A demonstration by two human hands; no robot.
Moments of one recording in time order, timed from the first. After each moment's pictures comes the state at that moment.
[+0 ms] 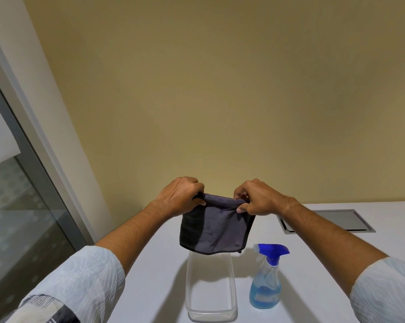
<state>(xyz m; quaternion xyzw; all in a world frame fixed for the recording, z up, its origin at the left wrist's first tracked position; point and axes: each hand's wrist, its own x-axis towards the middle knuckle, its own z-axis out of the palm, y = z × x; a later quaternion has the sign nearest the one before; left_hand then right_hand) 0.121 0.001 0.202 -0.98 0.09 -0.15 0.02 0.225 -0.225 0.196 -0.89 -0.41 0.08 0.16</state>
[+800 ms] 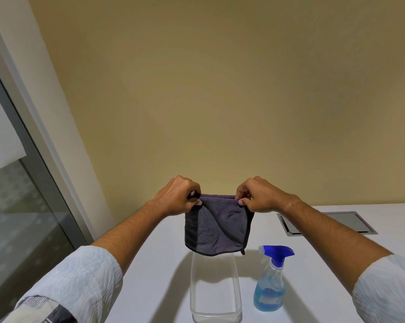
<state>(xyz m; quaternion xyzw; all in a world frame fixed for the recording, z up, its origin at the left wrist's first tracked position) 0.112 0.023 0.207 -0.98 0.07 -0.15 -0.07 0.220 -0.214 0.207 -0.89 -0.41 0.04 0.17</state>
